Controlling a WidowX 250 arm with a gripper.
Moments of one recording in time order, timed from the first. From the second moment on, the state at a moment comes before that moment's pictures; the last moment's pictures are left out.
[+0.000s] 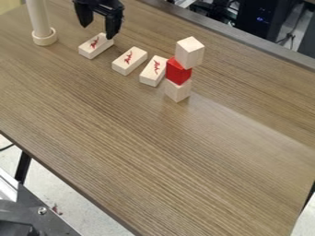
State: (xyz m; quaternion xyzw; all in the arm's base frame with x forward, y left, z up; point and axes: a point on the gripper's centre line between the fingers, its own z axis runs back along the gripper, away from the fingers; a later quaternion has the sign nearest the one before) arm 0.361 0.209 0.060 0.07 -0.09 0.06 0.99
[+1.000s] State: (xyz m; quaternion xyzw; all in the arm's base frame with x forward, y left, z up) arm 0.351 0.209 0.027 0.06 -0.04 0.05 1.00
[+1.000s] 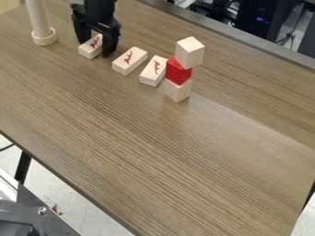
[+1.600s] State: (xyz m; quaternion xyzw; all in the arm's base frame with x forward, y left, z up) arm 0.347 0.197 0.032 0.03 -0.05 0.05 1.00
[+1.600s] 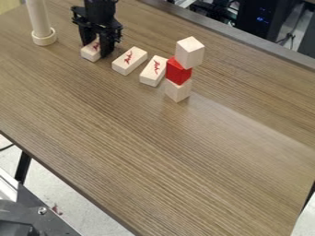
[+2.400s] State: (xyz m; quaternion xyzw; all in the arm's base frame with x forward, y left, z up) arm 0.356 0.135 0.064 0.01 -0.08 -0.02 1.00
